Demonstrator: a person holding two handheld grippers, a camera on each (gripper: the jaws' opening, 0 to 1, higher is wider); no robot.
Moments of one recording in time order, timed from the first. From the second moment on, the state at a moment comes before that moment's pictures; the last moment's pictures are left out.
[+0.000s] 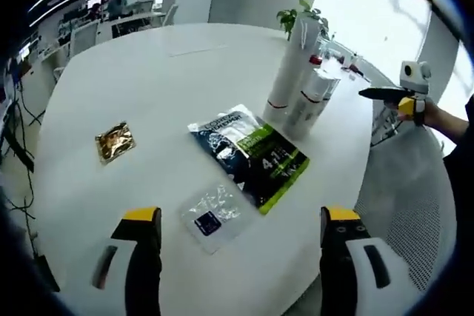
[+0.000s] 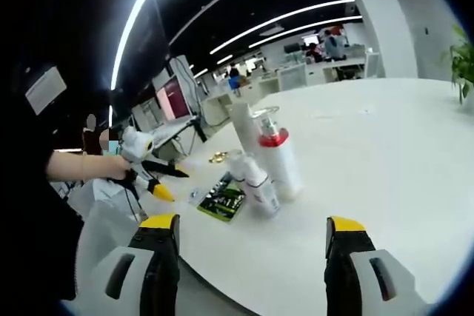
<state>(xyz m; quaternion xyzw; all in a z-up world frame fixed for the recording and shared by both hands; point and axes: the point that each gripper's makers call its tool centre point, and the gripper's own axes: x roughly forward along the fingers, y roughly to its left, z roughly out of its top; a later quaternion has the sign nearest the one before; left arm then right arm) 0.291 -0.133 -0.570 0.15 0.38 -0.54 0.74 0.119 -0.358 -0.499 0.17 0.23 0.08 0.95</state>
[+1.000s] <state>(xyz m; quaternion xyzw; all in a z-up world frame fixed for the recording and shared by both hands) 0.249 -0.126 -0.523 0.06 0.33 -0.47 0.82 0.114 -0.346 -0.496 0.17 0.23 0.11 0.95</state>
